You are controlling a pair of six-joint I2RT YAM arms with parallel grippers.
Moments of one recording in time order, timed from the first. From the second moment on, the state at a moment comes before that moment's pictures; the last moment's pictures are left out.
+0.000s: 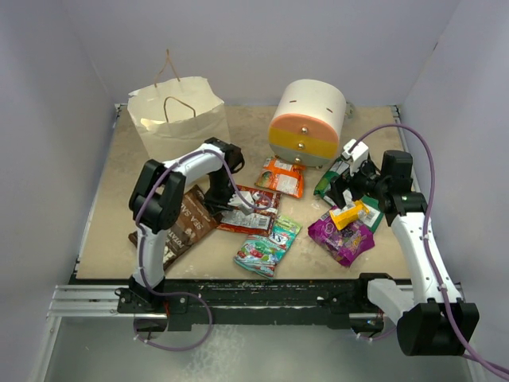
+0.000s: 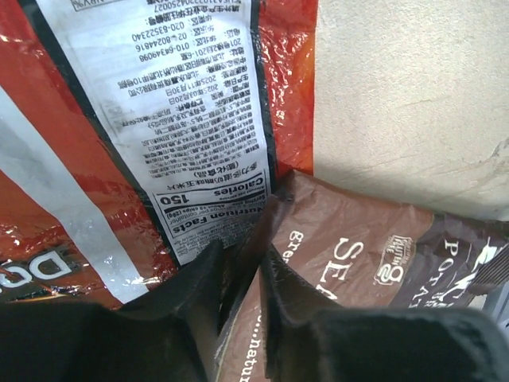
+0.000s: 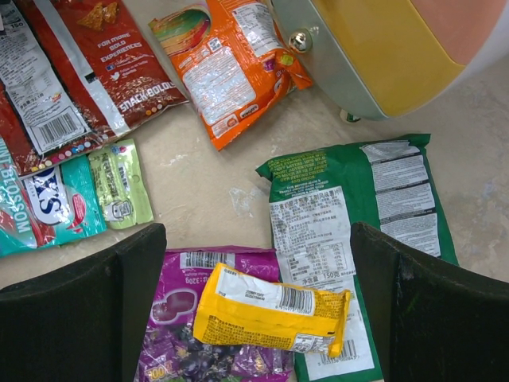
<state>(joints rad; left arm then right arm) -0.52 2.10 1.57 -1.33 0.23 1.42 -0.01 1.00 0.88 -0.53 -0.57 -0.49</state>
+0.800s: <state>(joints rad) -0.52 1.45 1.57 -1.39 0.23 1.06 -0.01 1.01 0.88 -0.53 -0.57 -0.49</state>
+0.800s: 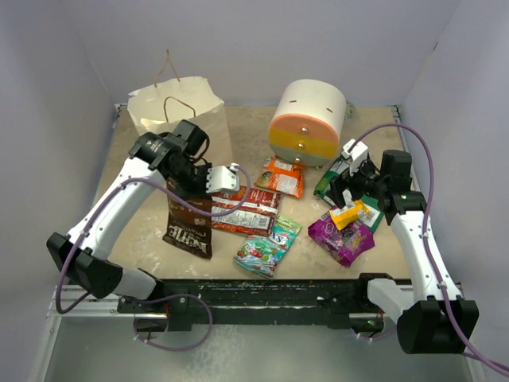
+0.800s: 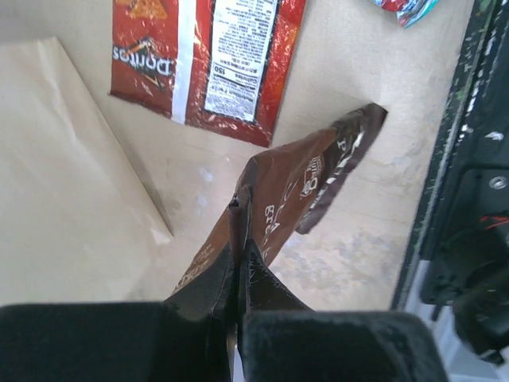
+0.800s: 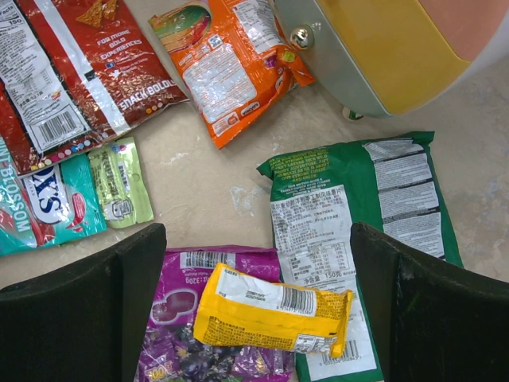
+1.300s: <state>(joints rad) -0.31 1.21 1.64 -1.47 0.21 0.77 -0.01 1.01 0.88 -0.53 -0.57 -0.49</state>
